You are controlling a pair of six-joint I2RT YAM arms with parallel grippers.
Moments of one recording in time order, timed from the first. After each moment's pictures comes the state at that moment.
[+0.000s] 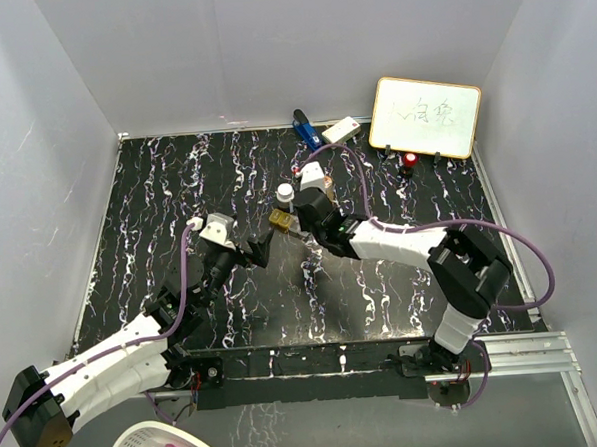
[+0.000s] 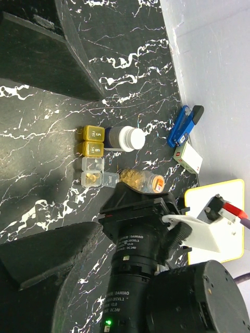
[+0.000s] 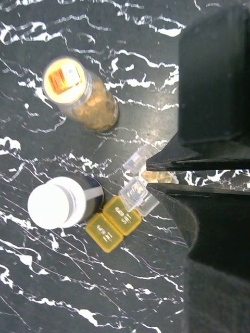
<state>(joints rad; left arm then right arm) -0.83 0.75 0.38 0.45 -0.33 -0.04 0.82 1.69 1.05 0.08 0.48 0.29</state>
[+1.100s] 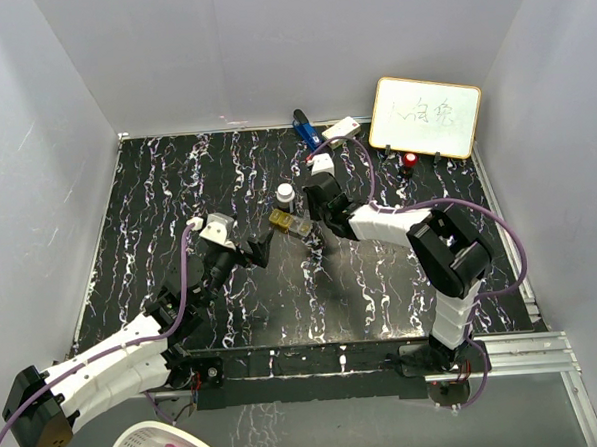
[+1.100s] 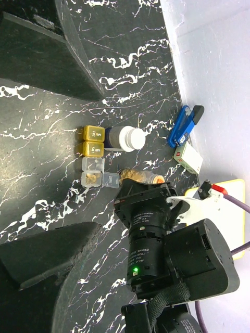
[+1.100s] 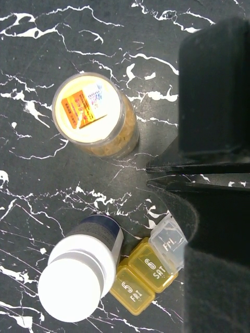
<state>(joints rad) -0.83 0.75 0.38 0.45 -0.33 -0.04 0.66 1.83 1.11 0.11 0.36 0.27</state>
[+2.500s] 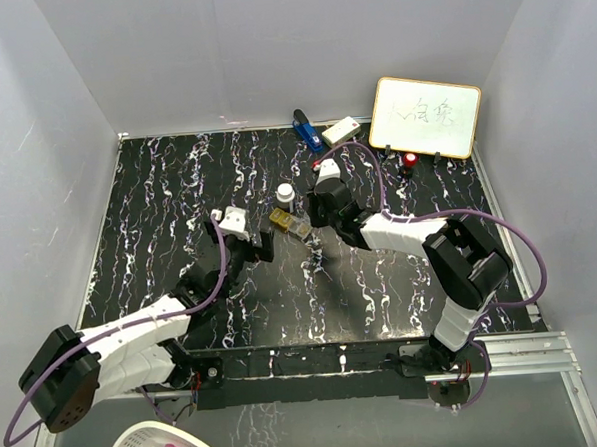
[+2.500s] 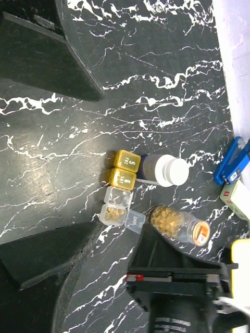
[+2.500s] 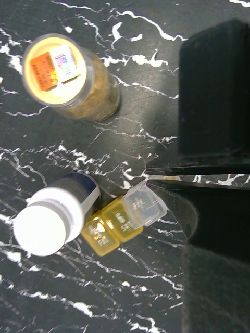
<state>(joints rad) -0.80 1.03 0.38 0.52 -0.45 -0.08 0.66 1.72 0.99 0.19 0.19 0.34</state>
